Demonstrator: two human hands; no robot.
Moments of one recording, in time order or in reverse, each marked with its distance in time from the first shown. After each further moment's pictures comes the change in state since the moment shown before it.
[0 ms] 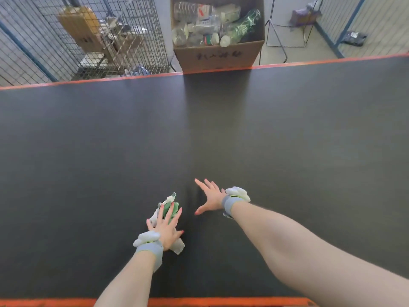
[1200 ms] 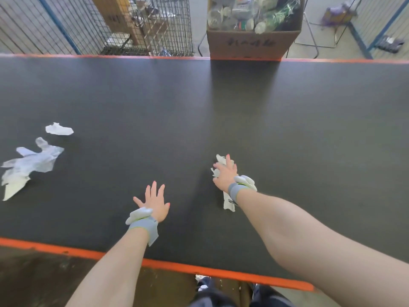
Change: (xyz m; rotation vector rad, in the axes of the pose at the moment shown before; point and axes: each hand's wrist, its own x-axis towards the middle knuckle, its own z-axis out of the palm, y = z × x) left_hand -0.035 -0.053 0.000 -0.157 0.078 -0.331; right_hand 0.008 -0.028 0.027 -0.073 0.308 0.157
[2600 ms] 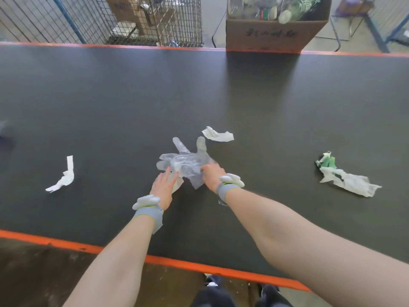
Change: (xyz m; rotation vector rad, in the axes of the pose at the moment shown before) left_hand 0.047 -0.045 -0.021 0.001 0.121 0.243; right_hand 0.010 -0.098 0.029 -0.076 -0.055 -0.167
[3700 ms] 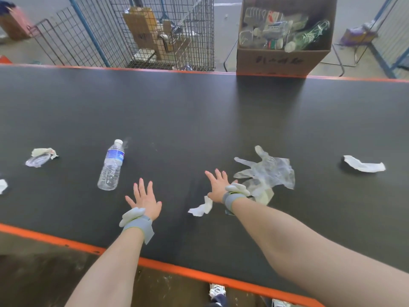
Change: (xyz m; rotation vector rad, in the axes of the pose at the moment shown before) left_hand -0.042 -0.053 -0.011 -0.134 0.155 -0.434; right_hand -0.020 -0.011 0.003 -0.123 -0.076 -0.001
